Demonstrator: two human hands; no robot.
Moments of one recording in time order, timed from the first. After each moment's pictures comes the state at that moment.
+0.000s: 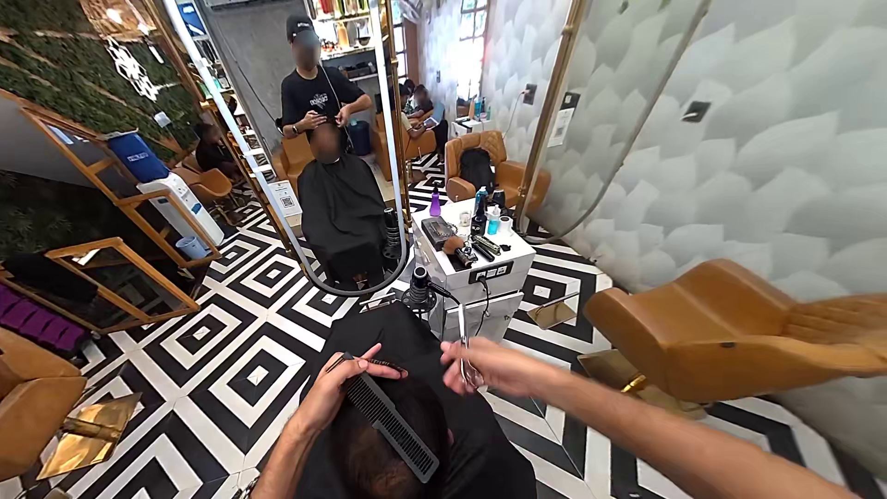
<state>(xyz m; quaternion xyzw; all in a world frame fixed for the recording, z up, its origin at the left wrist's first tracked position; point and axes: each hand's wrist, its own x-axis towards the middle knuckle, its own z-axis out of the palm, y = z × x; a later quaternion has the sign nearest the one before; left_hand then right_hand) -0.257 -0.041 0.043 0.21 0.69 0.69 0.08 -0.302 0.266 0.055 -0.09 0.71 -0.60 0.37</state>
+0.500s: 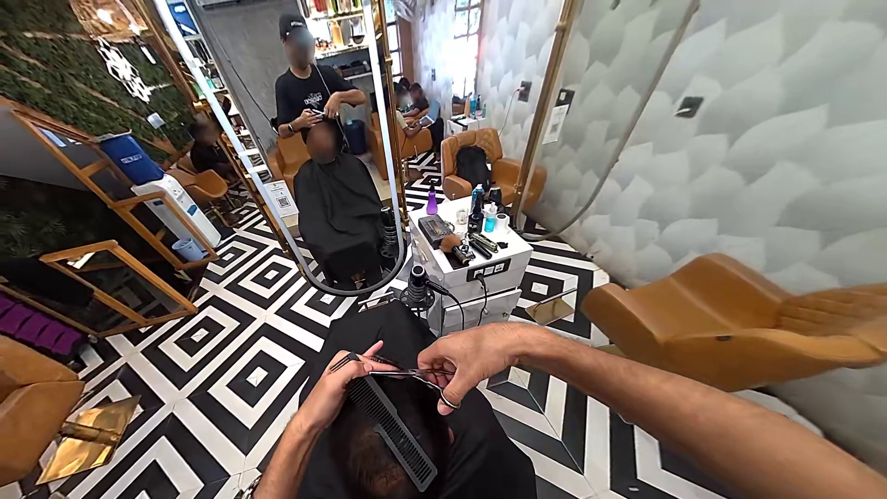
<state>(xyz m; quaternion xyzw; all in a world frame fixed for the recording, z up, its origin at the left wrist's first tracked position) -0.258 -0.034 0.048 0.19 0.71 0.68 0.06 -0.319 0.238 0.126 -0.43 0.75 -0.28 0.42</state>
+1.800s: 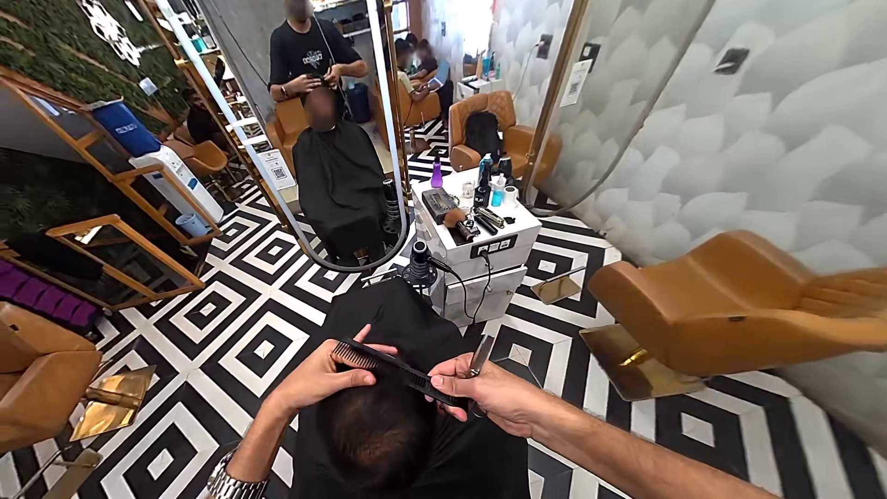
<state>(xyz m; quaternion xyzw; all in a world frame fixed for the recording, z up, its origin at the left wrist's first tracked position) -0.251 -0.045 0.054 0.32 0.75 0.57 0.12 -0.238 0.262 0.056 -0.12 0.59 -0.70 0.38</state>
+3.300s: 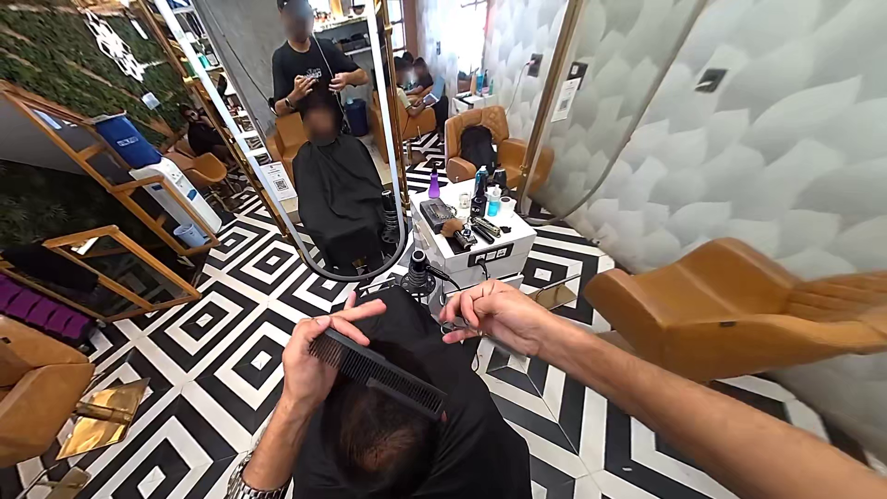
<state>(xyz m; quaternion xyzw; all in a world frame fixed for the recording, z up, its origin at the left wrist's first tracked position) -0.257 -0.019 0.086 0.25 0.63 0.73 -0.09 -0.314 0.282 0.098 -0.17 0.58 -0.76 0.26</state>
